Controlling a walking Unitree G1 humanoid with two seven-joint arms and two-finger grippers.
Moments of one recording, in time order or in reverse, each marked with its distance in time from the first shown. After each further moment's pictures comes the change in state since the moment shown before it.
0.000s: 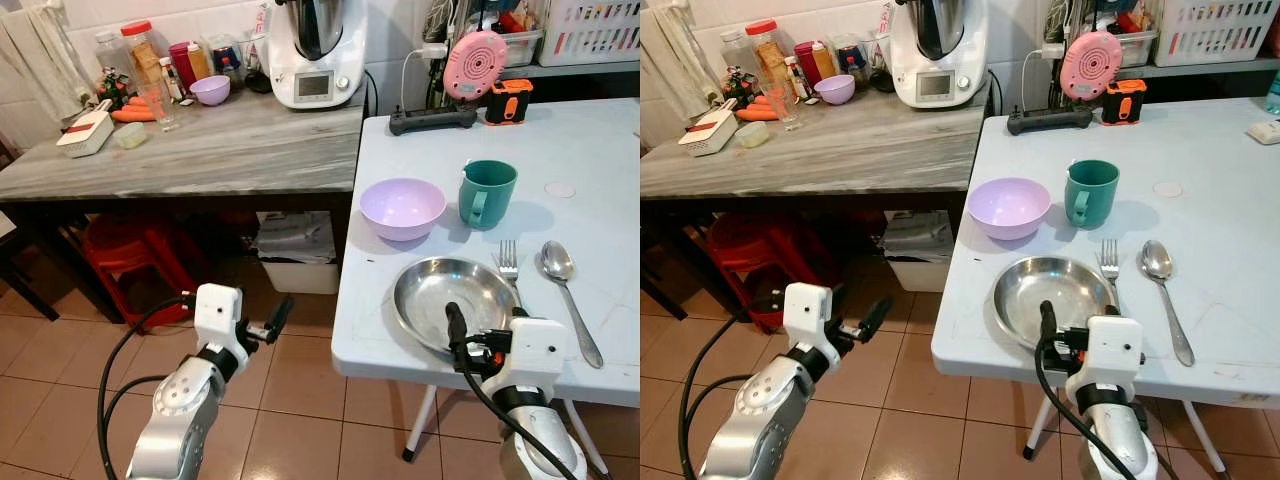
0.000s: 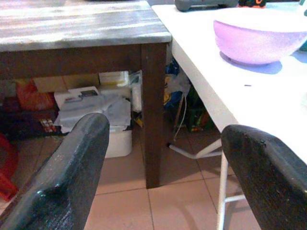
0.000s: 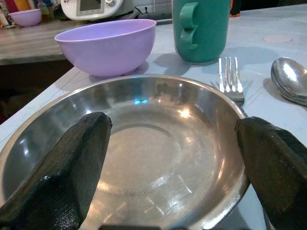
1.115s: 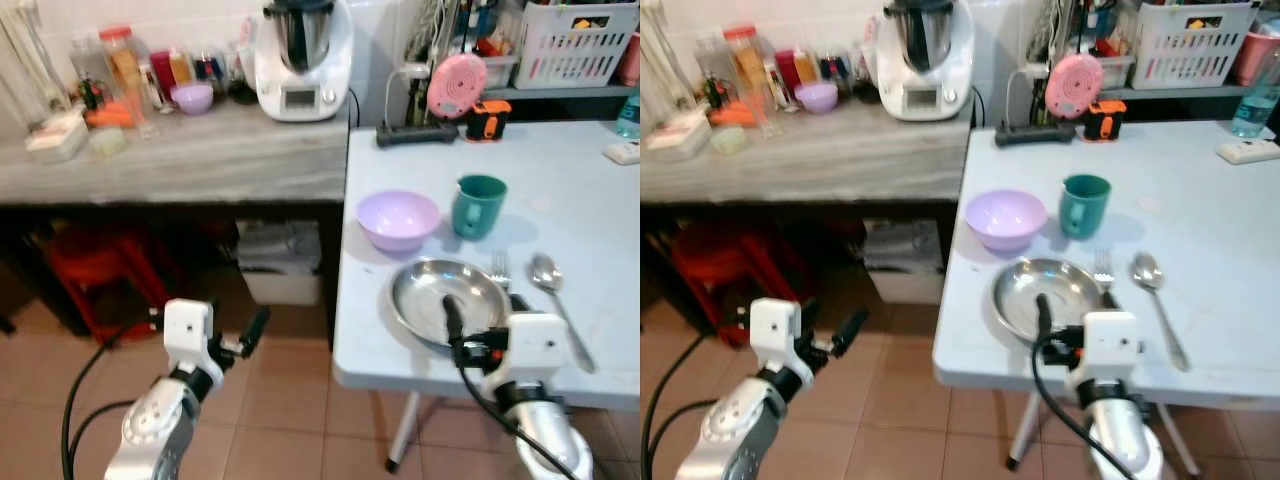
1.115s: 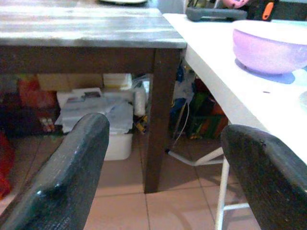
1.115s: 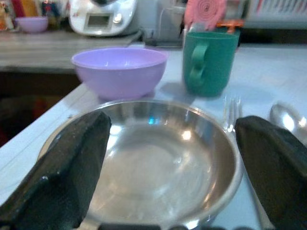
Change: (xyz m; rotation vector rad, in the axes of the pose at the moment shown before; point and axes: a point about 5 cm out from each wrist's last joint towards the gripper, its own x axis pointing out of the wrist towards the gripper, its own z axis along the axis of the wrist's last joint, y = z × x) left arm -0.031 0.016 -0.004 -0.019 0.006 0.076; right arm 0.002 0.004 0.006 -0.040 -0.049 0.074
